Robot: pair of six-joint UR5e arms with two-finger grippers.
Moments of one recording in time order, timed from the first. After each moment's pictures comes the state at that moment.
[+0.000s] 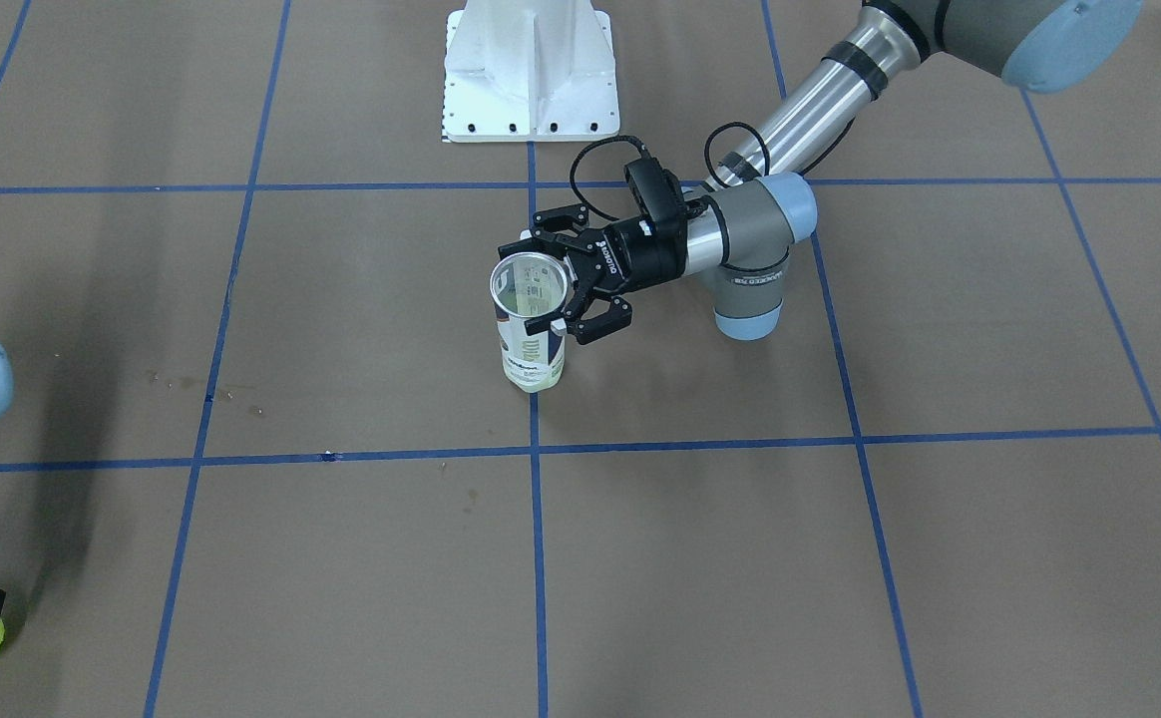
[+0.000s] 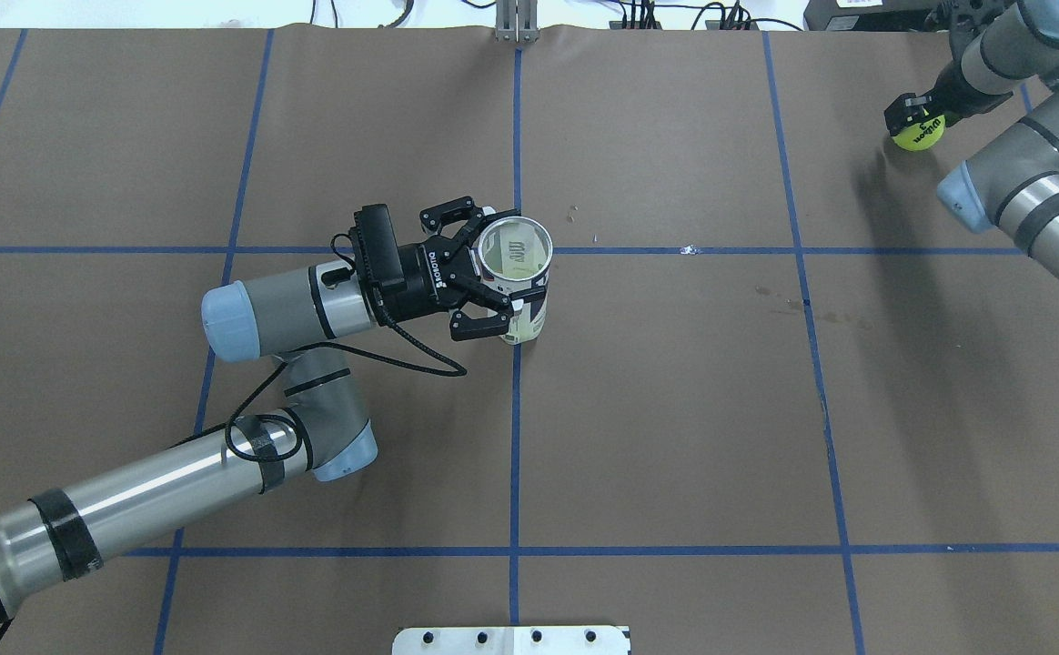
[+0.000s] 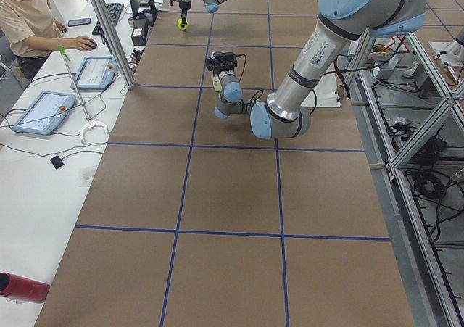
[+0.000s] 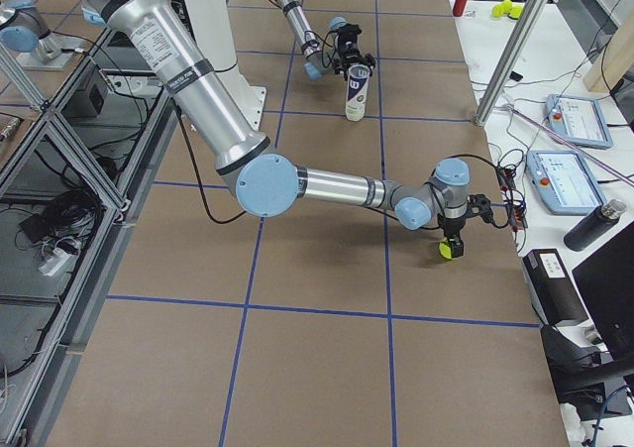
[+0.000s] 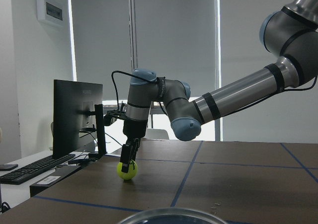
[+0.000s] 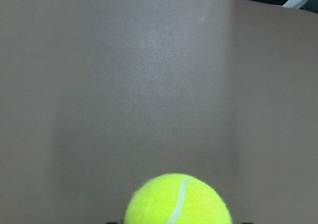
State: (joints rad) left arm -0.53 -2.38 -0.90 -3.73 -1.67 -0.30; right arm 1.16 -0.95 0.80 -0.86 2.01 0.53
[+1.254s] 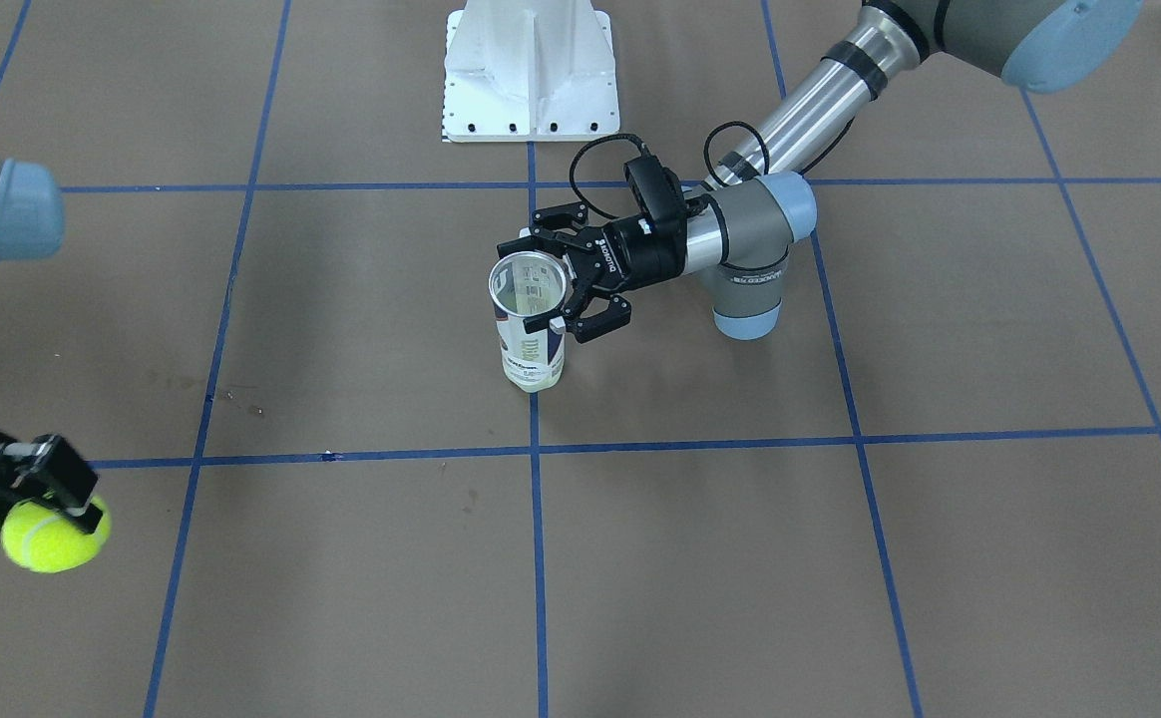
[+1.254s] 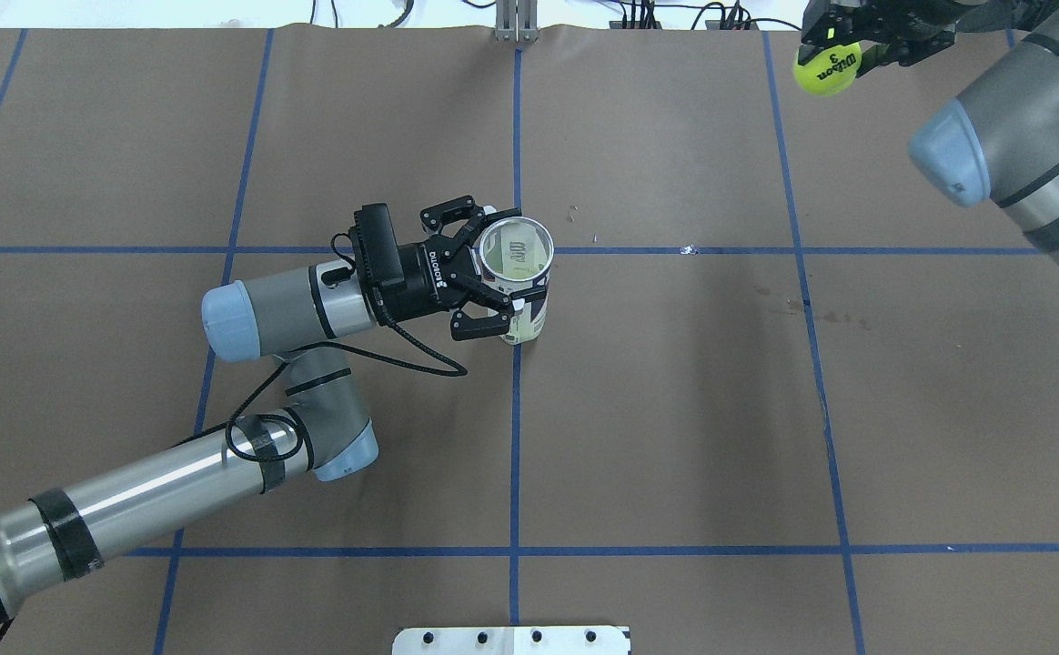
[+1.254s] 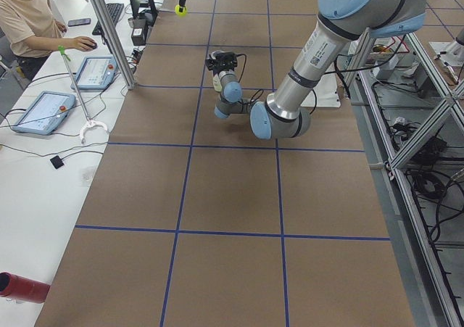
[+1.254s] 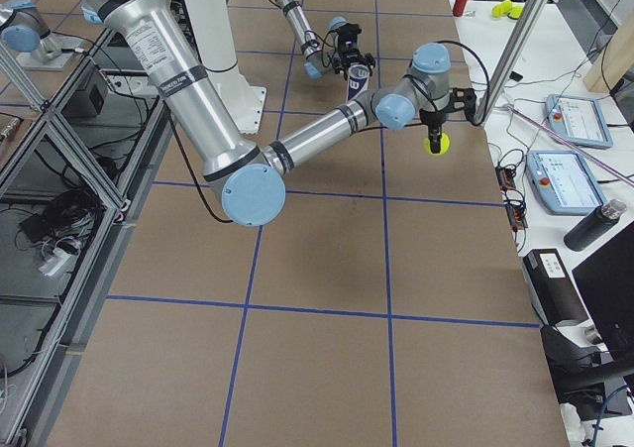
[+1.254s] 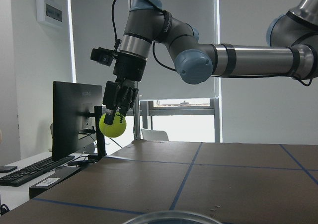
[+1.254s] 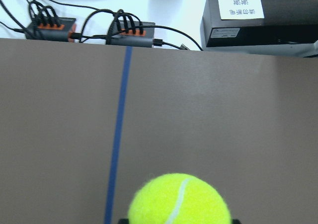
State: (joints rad) left arm -0.53 -2.38 -0.90 -3.73 -1.67 -0.30; right arm 1.11 -1.02 1.63 -1.33 2.16 1.02
